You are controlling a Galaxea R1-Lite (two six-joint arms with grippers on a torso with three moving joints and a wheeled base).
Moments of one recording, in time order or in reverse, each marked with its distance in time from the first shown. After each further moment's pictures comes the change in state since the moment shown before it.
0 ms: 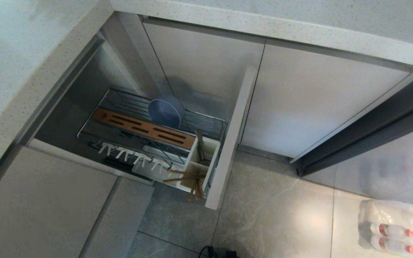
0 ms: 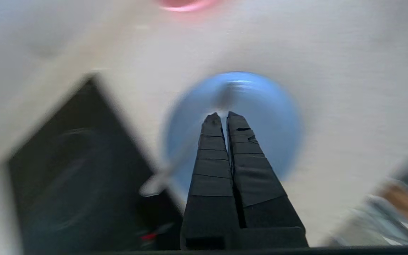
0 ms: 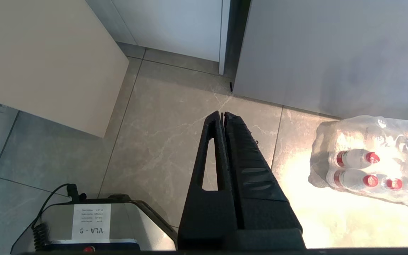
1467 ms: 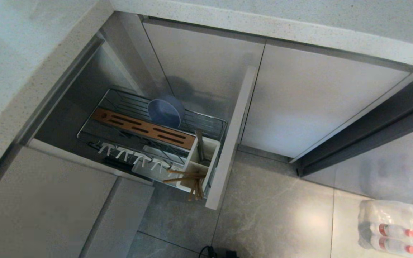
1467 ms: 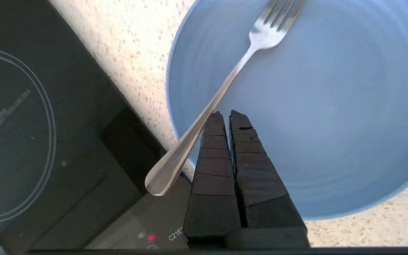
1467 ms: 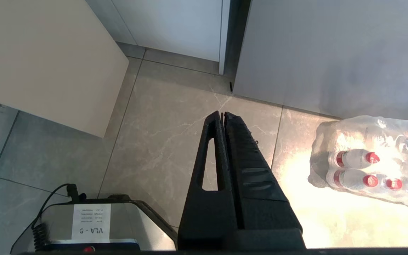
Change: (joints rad) left arm 0.643 0.288 0.184 -0.008 -0.783 0.103; right arm 0.000 0.000 0.000 0.000 0.000 0.000
